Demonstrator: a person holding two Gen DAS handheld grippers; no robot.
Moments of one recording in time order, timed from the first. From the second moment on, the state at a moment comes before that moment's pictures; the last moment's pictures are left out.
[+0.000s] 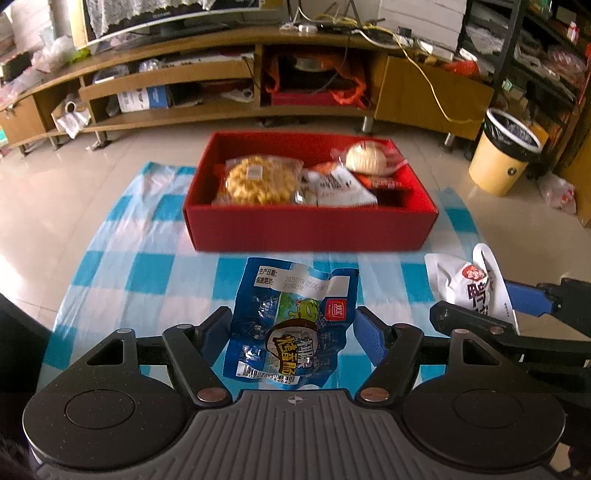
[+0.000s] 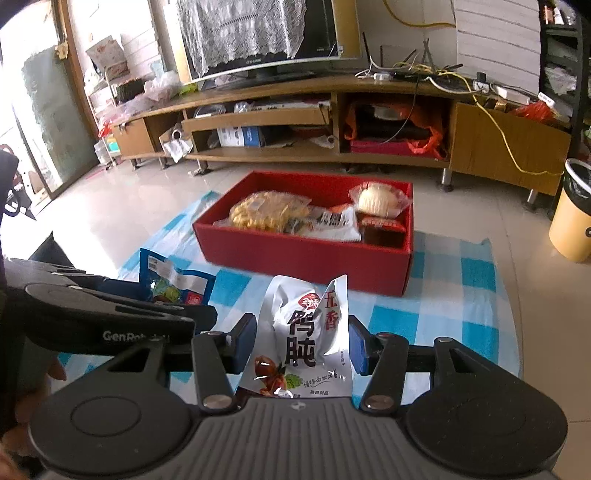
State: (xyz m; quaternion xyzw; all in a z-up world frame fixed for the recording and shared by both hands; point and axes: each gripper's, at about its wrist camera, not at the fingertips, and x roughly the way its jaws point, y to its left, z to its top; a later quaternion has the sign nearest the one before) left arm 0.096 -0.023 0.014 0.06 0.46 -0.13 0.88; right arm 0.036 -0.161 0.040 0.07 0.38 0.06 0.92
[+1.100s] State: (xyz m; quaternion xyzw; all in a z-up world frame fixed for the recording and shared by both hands) left arm 0.172 -0.055 0.038 0.06 0.42 -0.12 0.90; right arm 0.112 -0.190 0.063 0.08 0.35 0.04 0.93
